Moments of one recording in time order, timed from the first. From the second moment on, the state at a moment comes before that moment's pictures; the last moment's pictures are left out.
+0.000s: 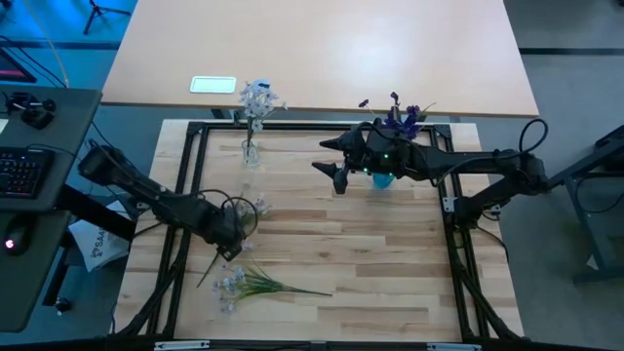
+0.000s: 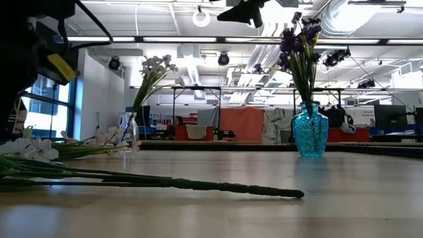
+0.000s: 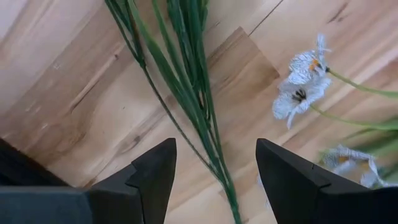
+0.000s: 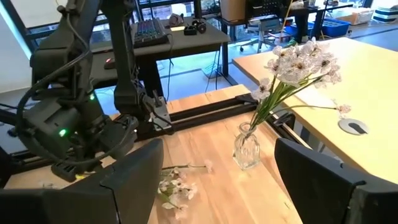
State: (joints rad) left arm -0.43 1.25 0.69 -0.98 -0.01 -1.22; right arm -0.10 1.42 1.21 -0.03 0.15 0.12
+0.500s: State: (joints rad) left arm -0.43 1.41 0.67 -0.94 0.02 -1.31; right arm -0.10 1.42 1.21 -0.08 0.14 0.12
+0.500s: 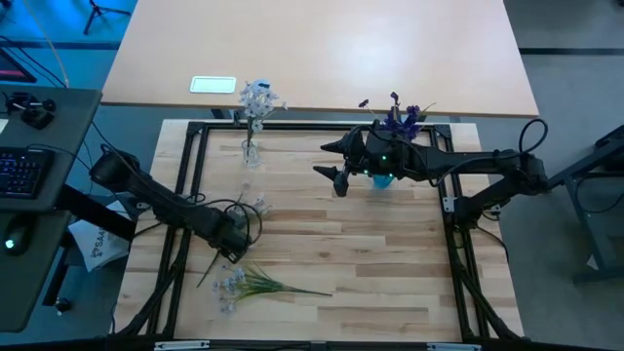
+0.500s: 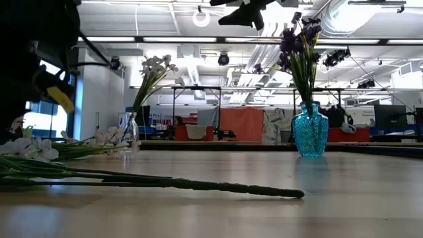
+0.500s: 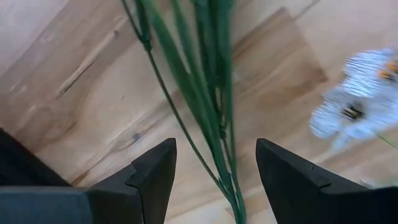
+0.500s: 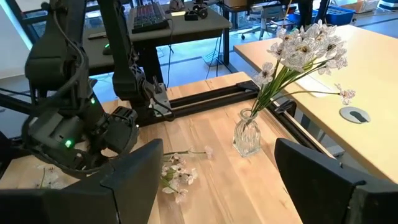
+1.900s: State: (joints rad) left arm -0.26 0.72 0.73 -0.13 -0.79 -0.37; right arm -0.09 1.42 1.21 -0.14 0.12 0.18
